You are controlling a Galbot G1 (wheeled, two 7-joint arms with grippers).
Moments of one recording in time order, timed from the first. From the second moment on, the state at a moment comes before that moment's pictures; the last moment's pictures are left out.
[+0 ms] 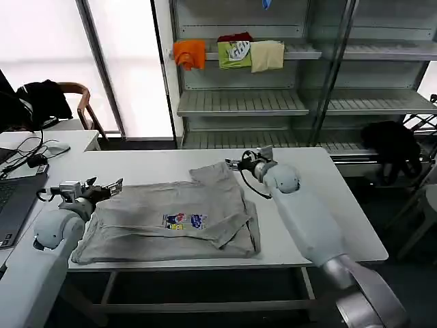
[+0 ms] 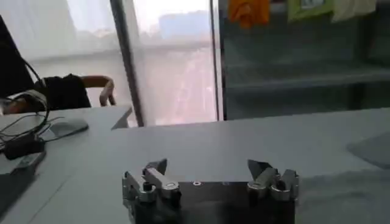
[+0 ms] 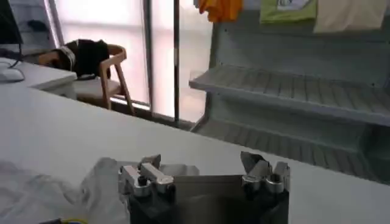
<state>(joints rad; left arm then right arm) 0.76 -0.90 -0.39 -1.51 -0.63 0.55 -0.10 -0.17 1.45 0.00 0.88 0.32 -0.52 -0.22</state>
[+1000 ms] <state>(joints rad) 0.61 -0.92 -0.32 -1.24 -0.55 0.58 0.05 -0.10 1.55 -0.01 0.62 0.20 -0.50 -0.29</state>
